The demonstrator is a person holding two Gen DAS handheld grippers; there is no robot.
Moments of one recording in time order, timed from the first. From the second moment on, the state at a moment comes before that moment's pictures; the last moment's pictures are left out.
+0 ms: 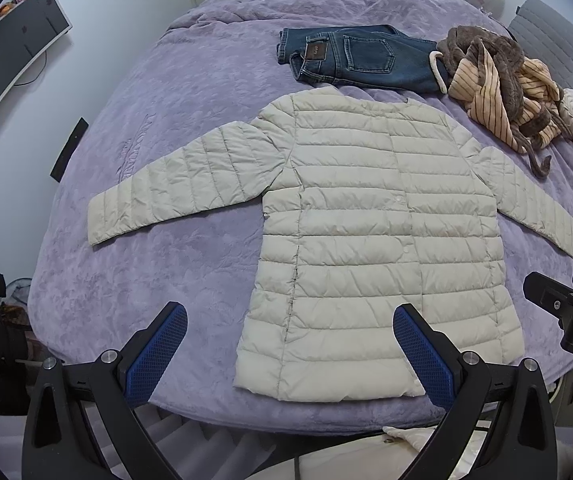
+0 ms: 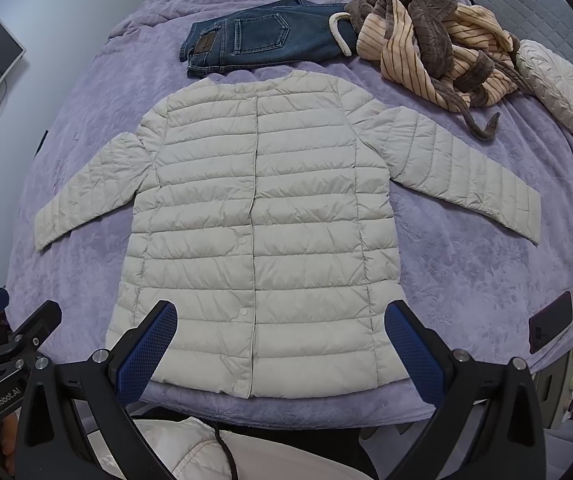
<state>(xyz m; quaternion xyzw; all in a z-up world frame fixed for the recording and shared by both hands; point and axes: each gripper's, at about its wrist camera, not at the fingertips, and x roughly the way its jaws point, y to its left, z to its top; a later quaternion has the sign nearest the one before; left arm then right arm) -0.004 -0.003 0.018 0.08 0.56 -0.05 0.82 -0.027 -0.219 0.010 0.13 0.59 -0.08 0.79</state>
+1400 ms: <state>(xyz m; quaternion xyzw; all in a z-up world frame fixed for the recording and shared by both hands) -0.004 -0.001 0.018 0.08 0.56 -0.04 0.82 -0.023 -0.218 0.006 0.13 0.59 -0.08 0.79</state>
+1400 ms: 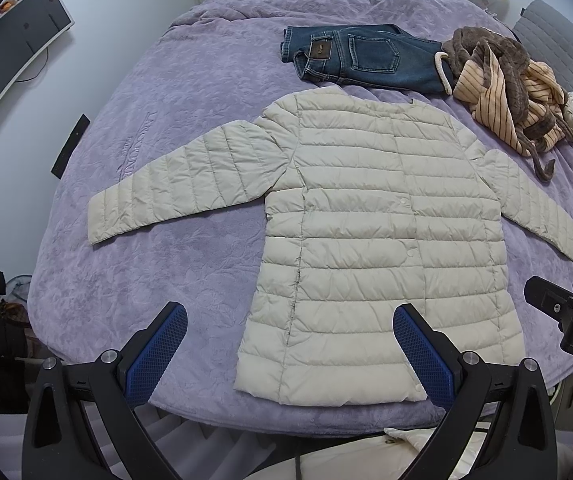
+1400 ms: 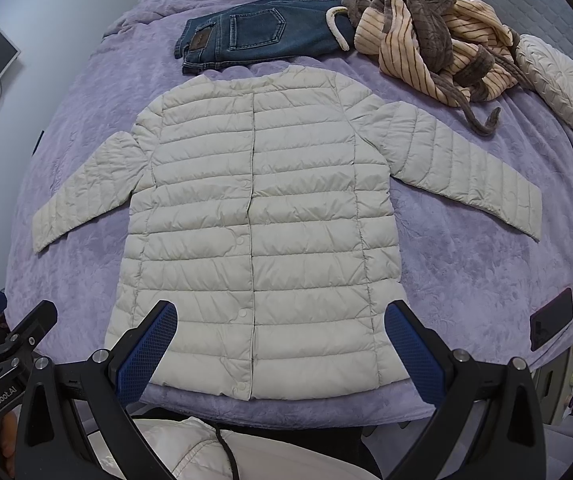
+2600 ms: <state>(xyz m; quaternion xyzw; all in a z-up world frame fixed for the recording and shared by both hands) -0.003 -0.002 0.018 0.08 0.56 -0.05 0.82 -0.021 -0.218 0.003 0.13 0.60 -0.08 0.79</state>
